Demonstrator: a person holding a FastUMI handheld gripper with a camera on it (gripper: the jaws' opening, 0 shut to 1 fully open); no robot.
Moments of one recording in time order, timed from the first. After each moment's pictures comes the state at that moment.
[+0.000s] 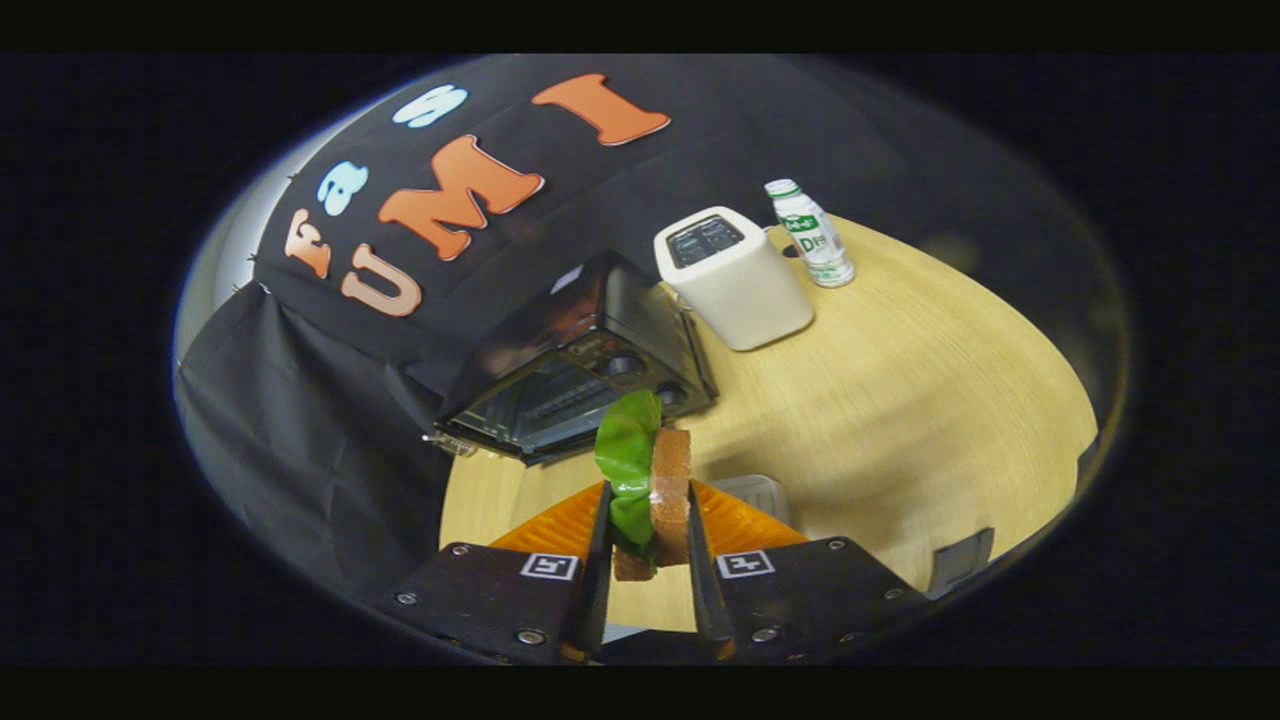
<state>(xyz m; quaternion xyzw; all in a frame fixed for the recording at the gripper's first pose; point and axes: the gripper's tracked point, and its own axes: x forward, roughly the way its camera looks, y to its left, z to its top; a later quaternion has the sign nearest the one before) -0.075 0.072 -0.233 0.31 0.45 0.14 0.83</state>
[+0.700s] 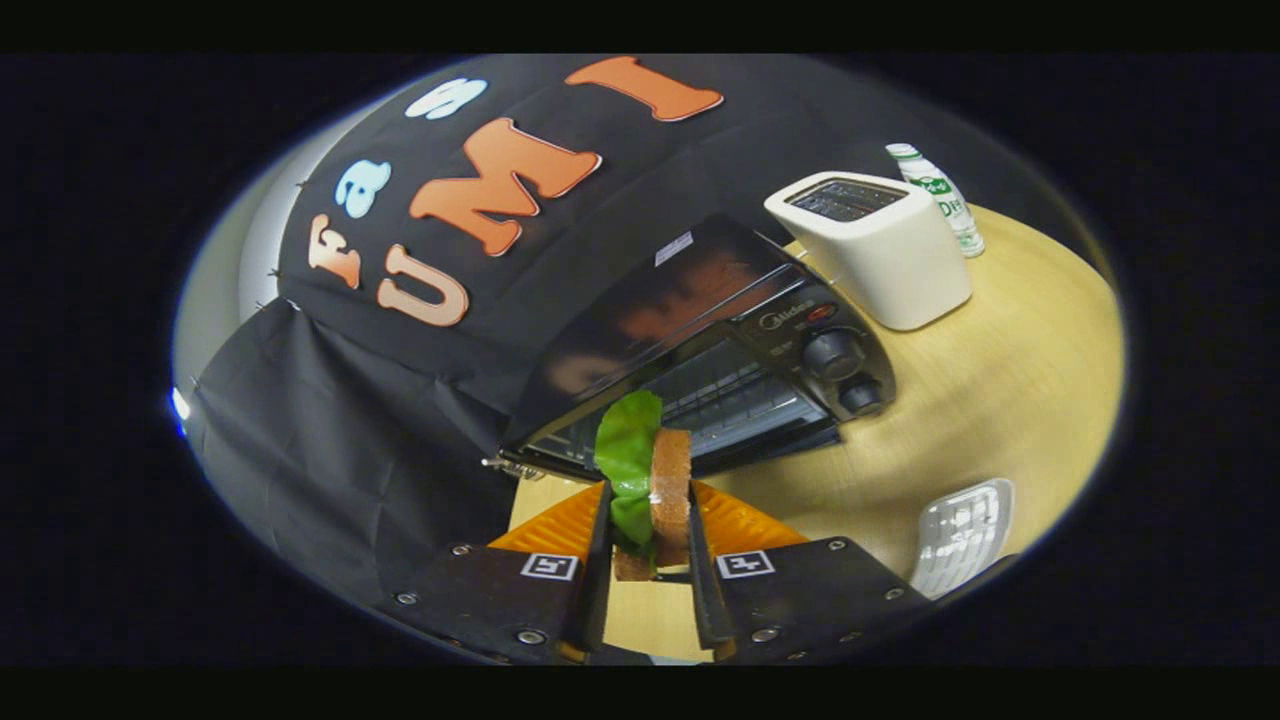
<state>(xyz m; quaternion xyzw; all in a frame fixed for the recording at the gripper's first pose) -0.018 0.221 -0.244 0.38 0.42 0.17 0.81</state>
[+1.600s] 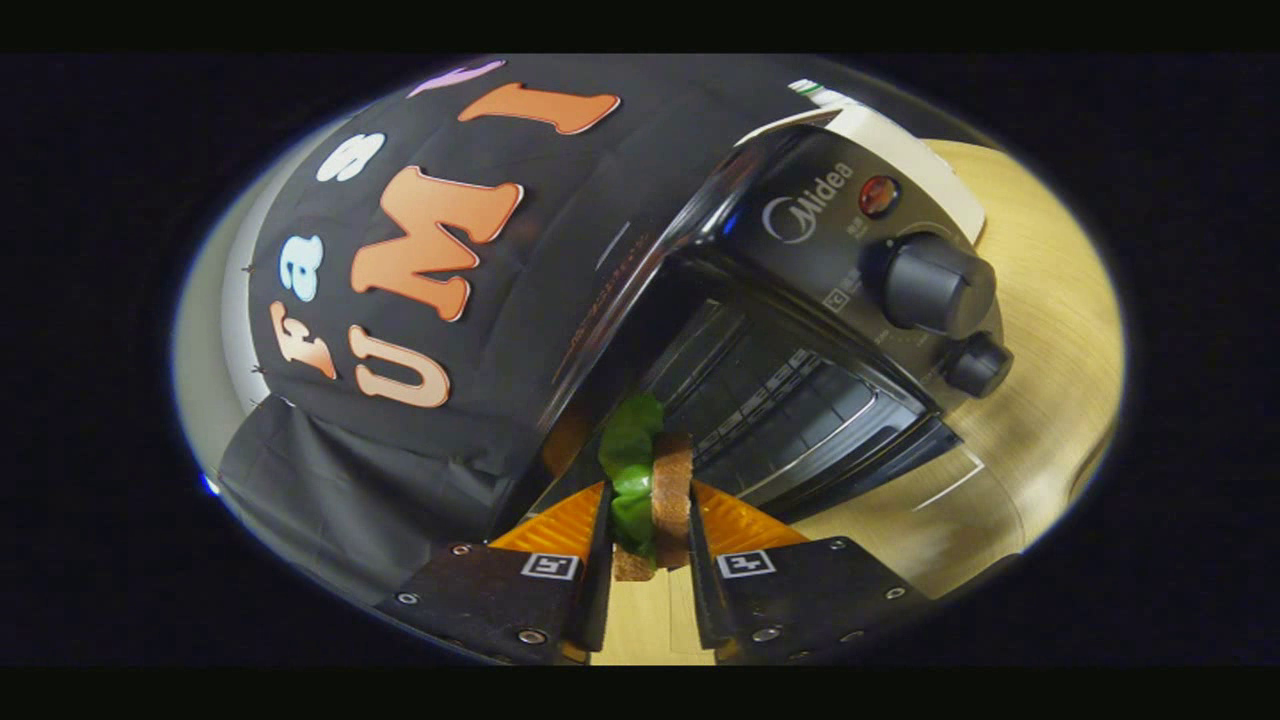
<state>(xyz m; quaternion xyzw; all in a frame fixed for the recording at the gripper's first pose) 0.062 0.263 -0.300 0.48 0.35 0.09 0.80</state>
